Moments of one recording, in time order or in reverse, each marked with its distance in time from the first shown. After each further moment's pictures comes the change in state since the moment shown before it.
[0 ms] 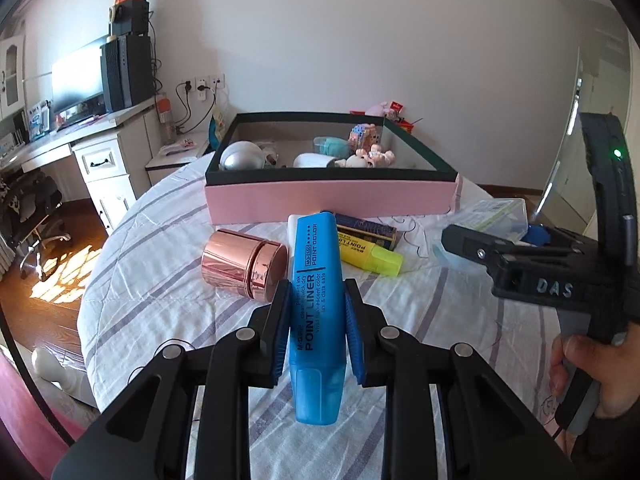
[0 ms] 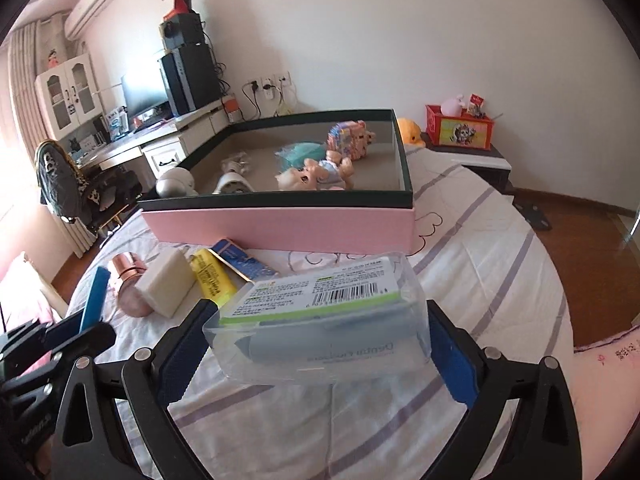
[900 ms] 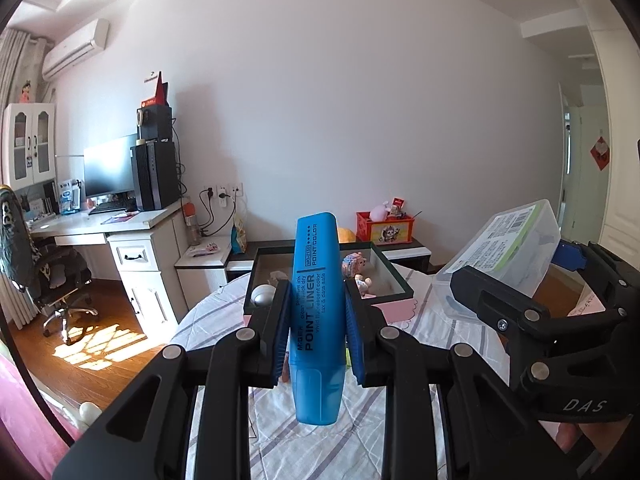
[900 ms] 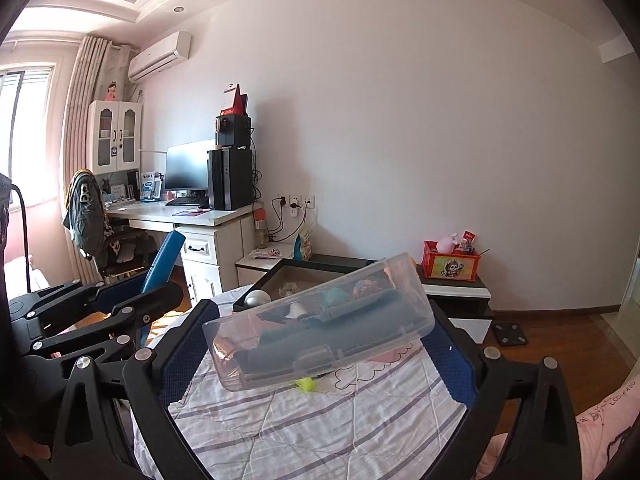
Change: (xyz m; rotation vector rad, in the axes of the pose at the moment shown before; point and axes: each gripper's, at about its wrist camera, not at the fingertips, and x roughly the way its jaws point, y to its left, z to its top) left arm -0.147 -0.034 0.036 0.064 -0.355 0.080; right arm -0.179 0.078 0.018 -0.176 -0.402 -0.042
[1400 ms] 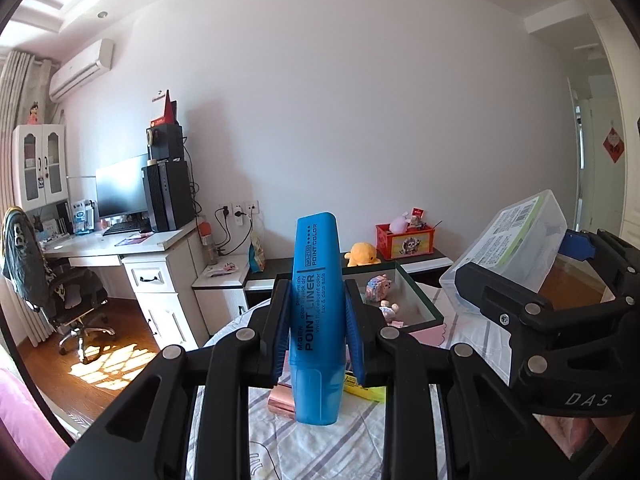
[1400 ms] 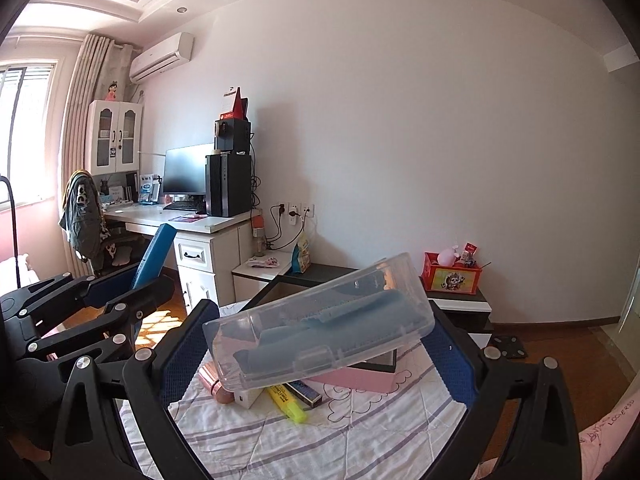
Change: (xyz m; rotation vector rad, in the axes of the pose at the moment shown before) left arm 0.043 0.006 0.024 0.047 -0.041 0.071; right arm 0.044 -0.010 0.023 -0.024 -0.013 -0.005
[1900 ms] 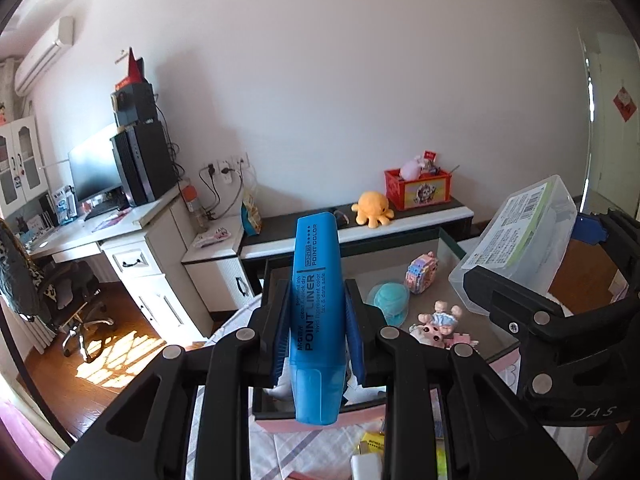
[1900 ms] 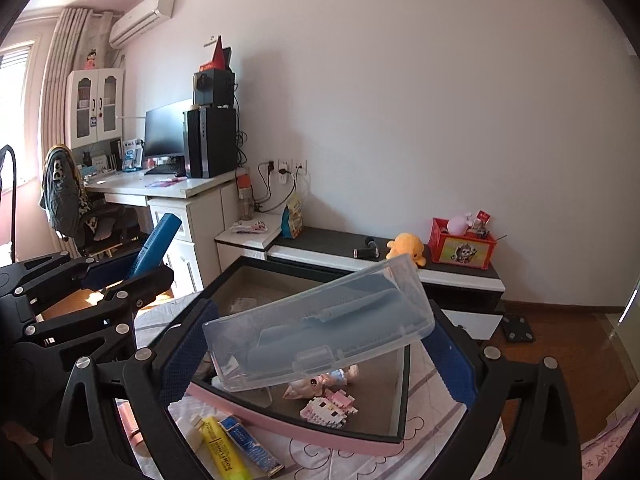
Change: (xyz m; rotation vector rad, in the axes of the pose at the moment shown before) left arm 0.212 0.004 0.011 0.071 0.245 -0.018; right arm 0.197 -0.040 -0.004 0.019 0.210 0.007
